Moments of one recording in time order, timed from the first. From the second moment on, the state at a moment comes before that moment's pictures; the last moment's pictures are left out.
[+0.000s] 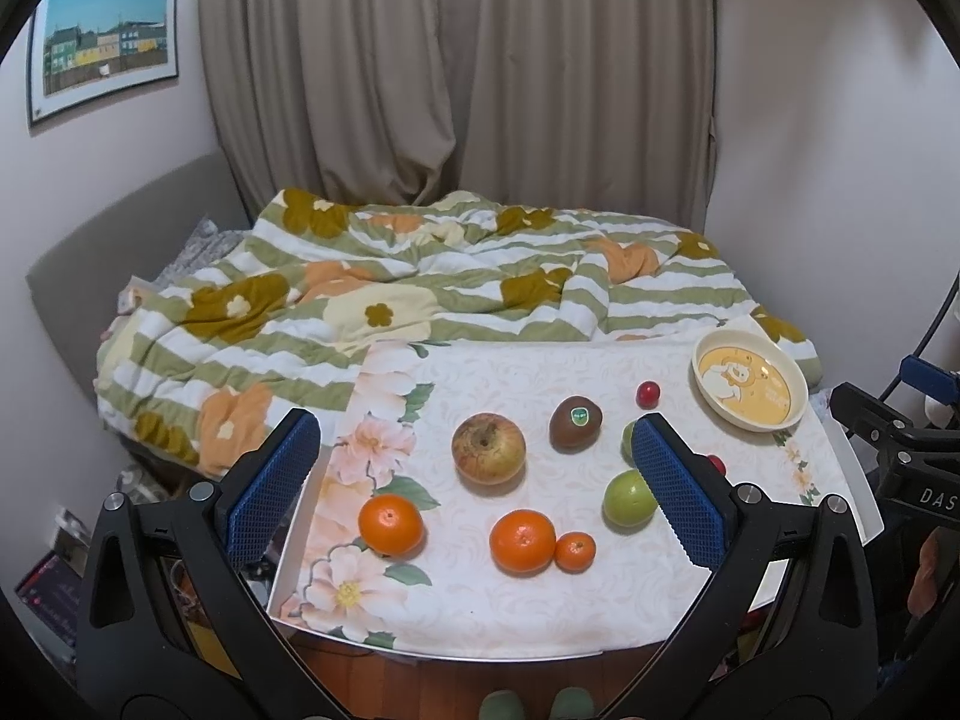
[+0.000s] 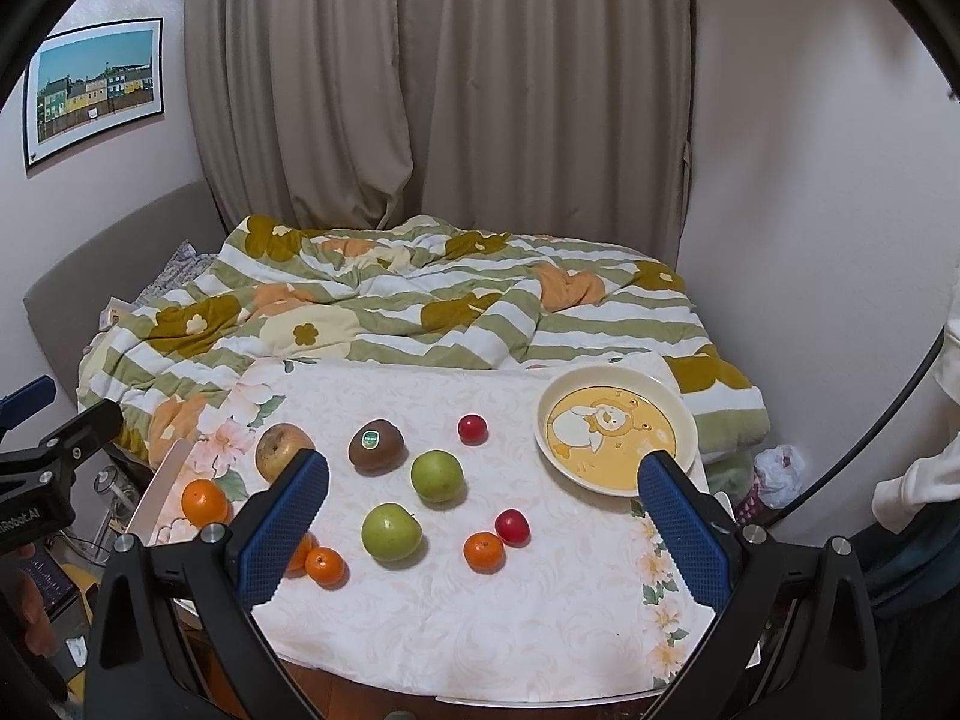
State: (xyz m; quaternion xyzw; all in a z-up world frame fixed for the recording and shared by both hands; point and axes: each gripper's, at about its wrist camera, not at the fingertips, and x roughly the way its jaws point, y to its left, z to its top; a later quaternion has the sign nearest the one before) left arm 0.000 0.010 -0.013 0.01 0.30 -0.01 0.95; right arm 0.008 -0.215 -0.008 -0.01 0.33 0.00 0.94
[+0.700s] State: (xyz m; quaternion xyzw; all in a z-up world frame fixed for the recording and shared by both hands) left arm -0.008 0.005 0.004 0.00 0.31 0.03 0.95; right arm 0.005 -0.227 0.005 -0.01 0.31 0.02 0.95
